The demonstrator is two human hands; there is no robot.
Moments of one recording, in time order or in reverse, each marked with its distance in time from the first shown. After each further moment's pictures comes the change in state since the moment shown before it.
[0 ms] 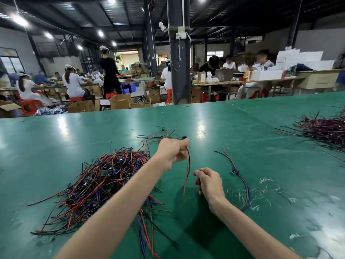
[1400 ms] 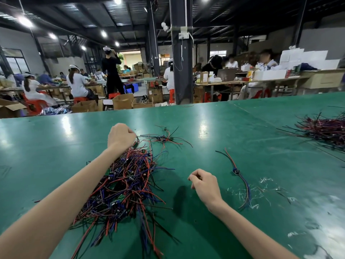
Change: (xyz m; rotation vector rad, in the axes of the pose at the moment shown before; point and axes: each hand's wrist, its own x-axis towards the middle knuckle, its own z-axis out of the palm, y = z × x) left_hand 0.024 0.034 -0.131 1.111 0.550 0.373; right_hand -0.007 0.003 0.003 -0.359 -0.106 -0.155
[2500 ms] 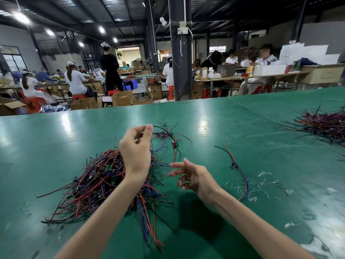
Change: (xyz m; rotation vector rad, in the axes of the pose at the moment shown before) left_hand -0.111 0.057 -0.001 -0.896 0.306 0.014; right_hand -0.009 -0.021 -0.005 0.717 -0.535 0.090
